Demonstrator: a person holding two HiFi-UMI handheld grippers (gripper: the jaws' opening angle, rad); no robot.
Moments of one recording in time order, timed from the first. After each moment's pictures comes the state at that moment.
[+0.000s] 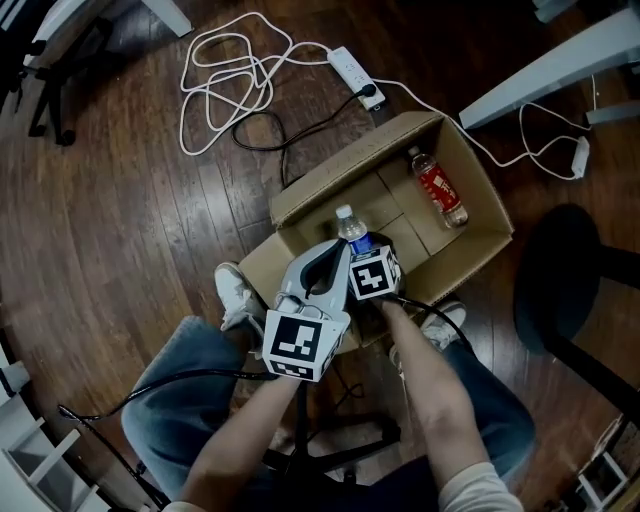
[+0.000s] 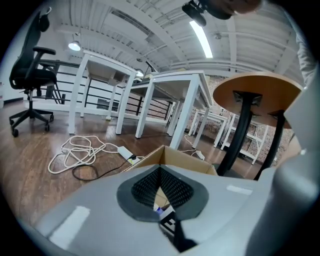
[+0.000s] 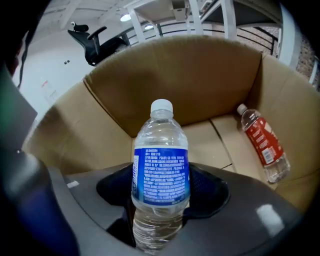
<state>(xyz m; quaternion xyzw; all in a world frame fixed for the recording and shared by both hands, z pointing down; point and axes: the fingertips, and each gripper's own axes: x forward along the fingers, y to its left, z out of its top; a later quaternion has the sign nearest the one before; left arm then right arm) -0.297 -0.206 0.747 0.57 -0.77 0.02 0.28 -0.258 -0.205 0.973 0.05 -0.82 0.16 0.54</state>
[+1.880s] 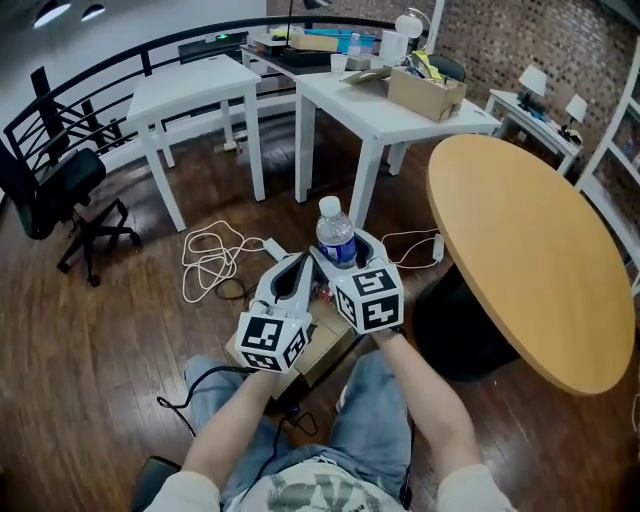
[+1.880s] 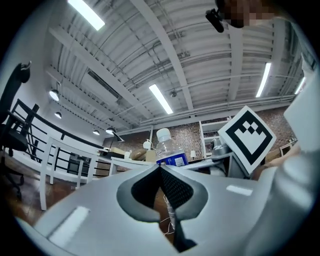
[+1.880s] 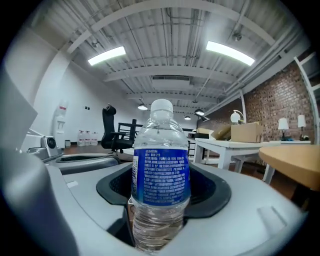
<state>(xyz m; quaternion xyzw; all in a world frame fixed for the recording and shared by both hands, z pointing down) -0.169 -0.177 0.298 0.67 -0.74 -0.12 -0.04 -0.163 -0.240 0.309 0.19 -0.98 -0.03 0.10</state>
